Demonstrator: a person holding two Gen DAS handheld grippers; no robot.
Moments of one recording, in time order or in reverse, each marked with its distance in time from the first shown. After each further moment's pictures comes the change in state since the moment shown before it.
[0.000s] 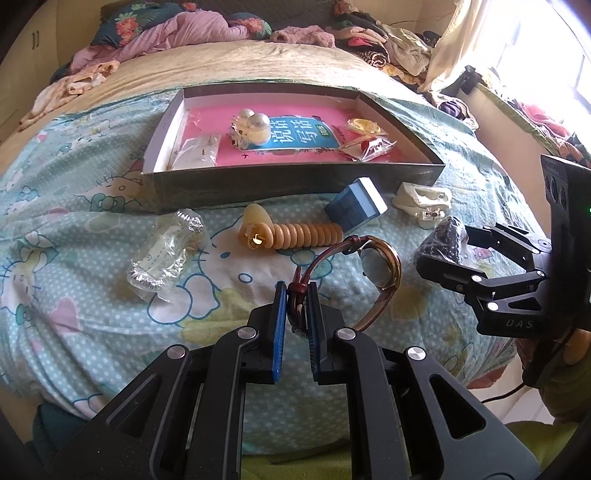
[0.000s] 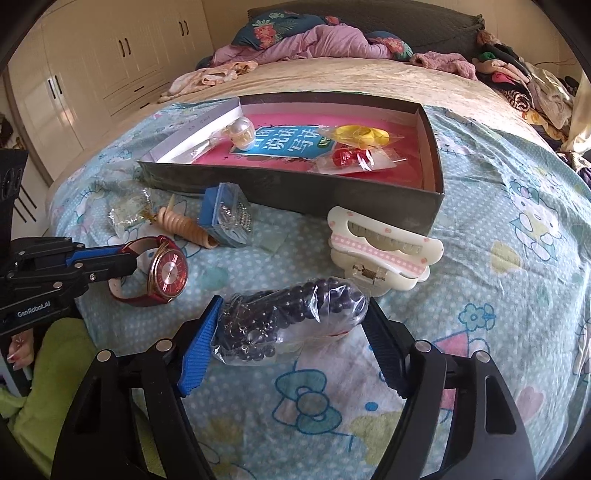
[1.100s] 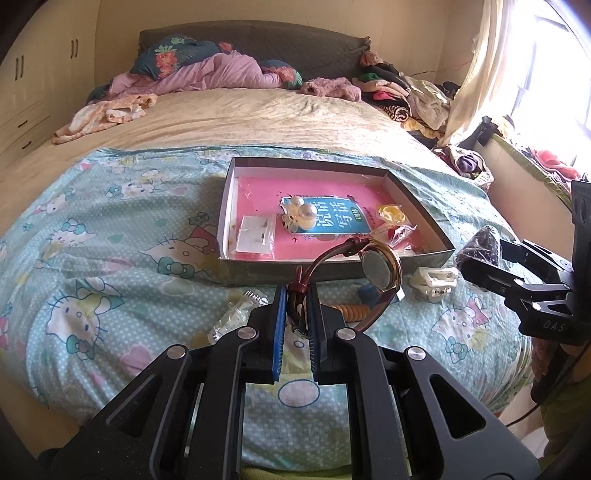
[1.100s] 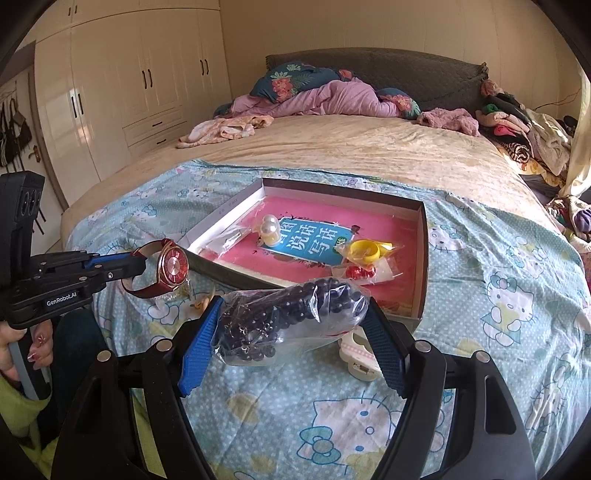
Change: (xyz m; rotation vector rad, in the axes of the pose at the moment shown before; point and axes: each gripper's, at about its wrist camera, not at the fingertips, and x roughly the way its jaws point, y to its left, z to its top) left arm -0.054 0.028 0.035 -0.072 -0.188 0.066; right arm -0.064 0.017 0.052 -0.057 -0.199 0.005
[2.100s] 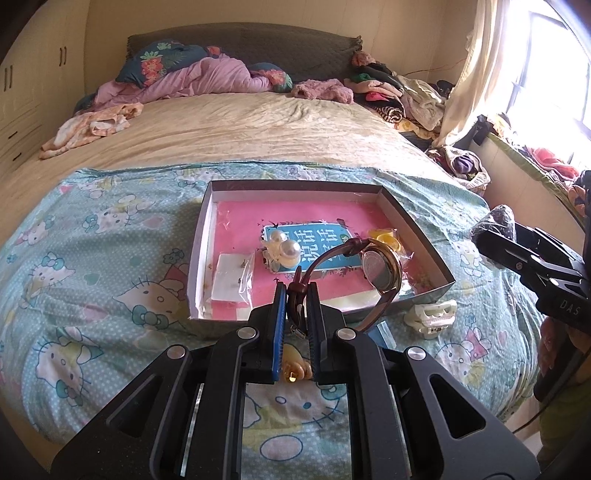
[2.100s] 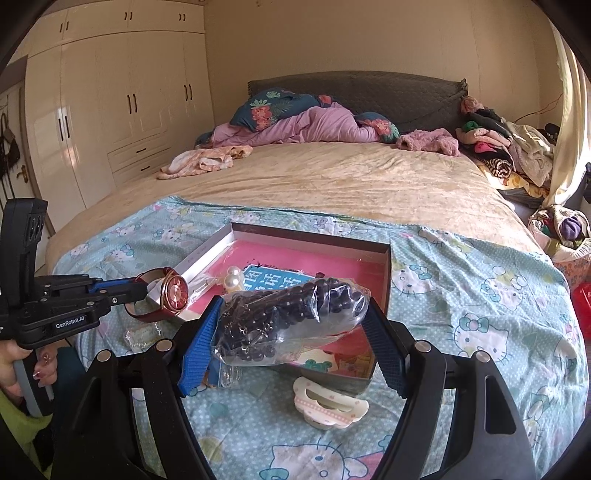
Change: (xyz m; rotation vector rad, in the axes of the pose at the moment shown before) left arm 0.032 -0.017 0.041 0.030 0.000 -0.019; right arm -0.006 -0.035 0.037 0.028 -0.104 -0.067
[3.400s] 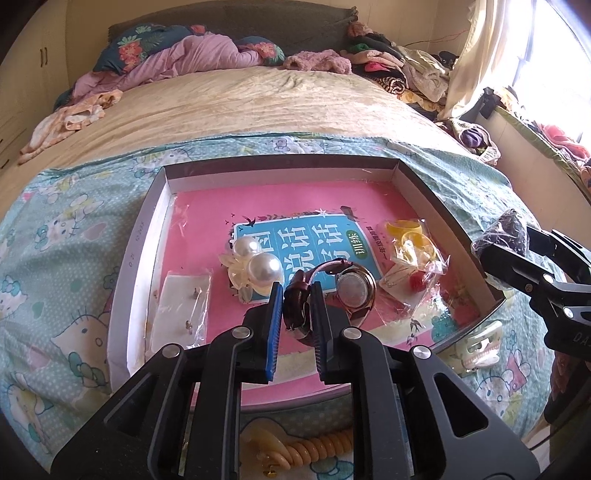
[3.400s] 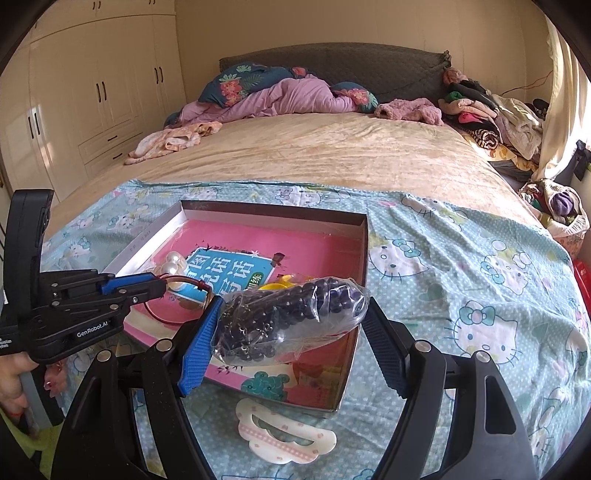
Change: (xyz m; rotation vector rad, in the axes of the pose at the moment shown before) left arm 0.095 -0.014 0.018 0.038 0.098 0.010; right arm 0.074 -0.036 -0.009 0.051 0.109 -0.067
